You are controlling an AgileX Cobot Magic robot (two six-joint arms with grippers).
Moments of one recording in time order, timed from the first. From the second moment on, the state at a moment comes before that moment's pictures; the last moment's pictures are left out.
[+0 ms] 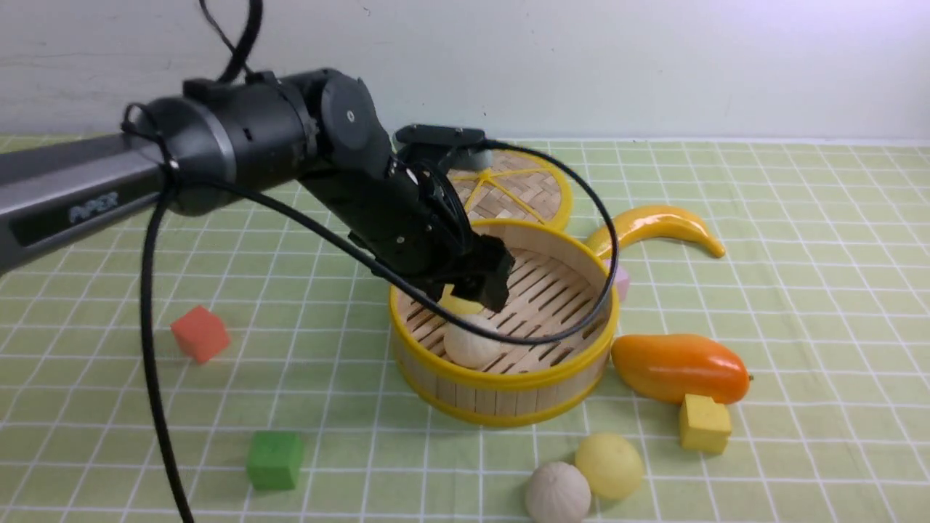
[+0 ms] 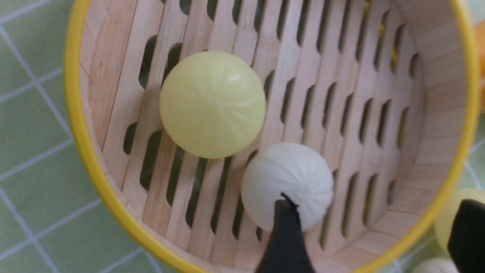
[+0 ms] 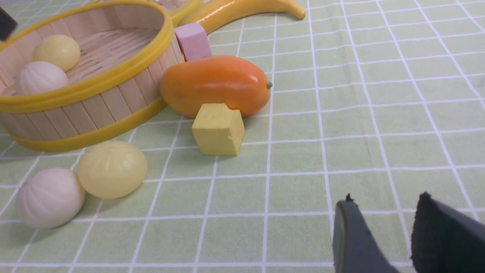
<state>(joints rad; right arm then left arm) 0.11 -0.01 0.02 0.02 0.39 0.15 -0.47 1.90 -1.60 -0.35 0.80 0.20</state>
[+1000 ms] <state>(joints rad) 0.11 -0.01 0.03 0.38 0.09 0.32 -0.47 0.78 -0.74 -0.37 0.36 0.19</state>
